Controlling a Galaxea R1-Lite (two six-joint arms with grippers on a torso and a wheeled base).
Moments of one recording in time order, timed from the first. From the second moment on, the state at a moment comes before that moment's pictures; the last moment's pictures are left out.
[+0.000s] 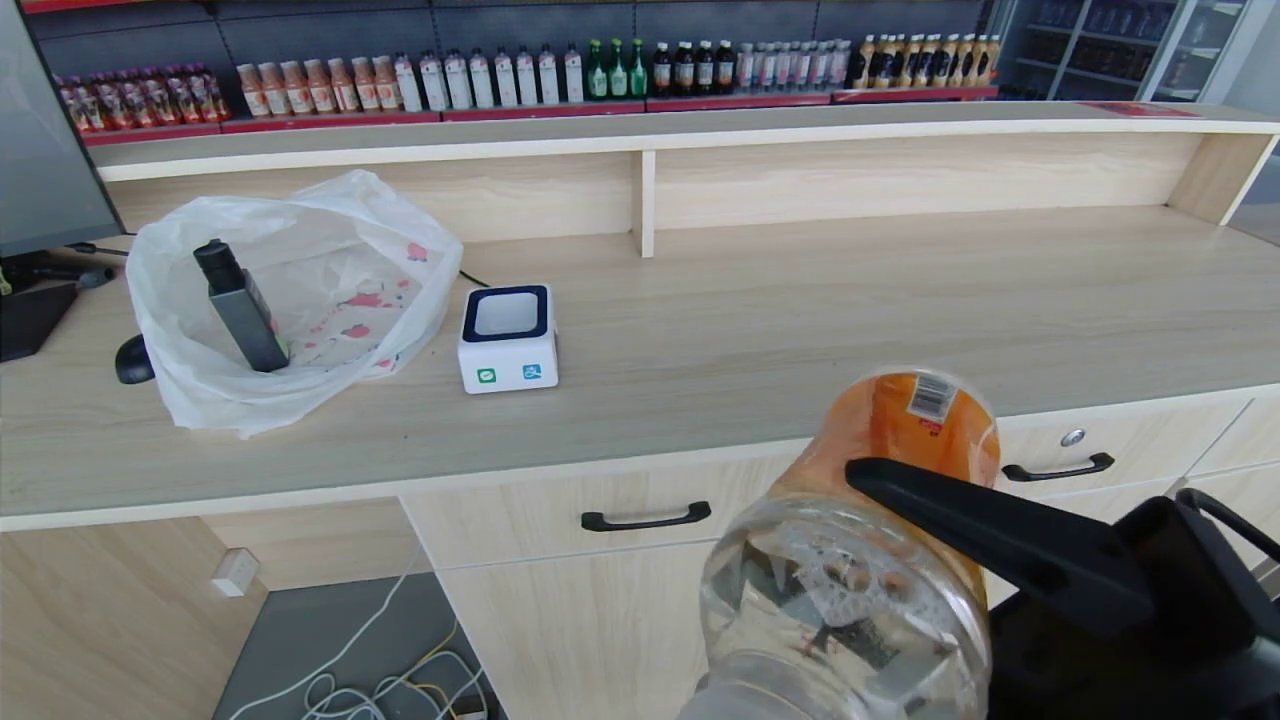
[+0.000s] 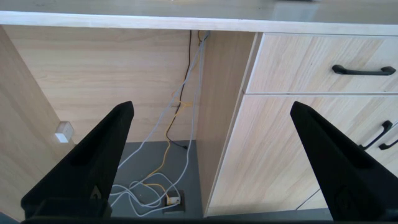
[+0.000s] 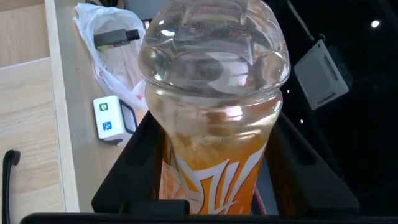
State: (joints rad) left arm 0.00 0.00 0.00 0.00 0.00 0.00; right arm 1.01 1.48 -0.28 -1.57 0.14 -1.50
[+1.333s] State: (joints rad) left arm 0.00 0.00 0.00 0.00 0.00 0.00; right arm 0.76 1.59 -0.81 -1.26 -0.09 -0.22
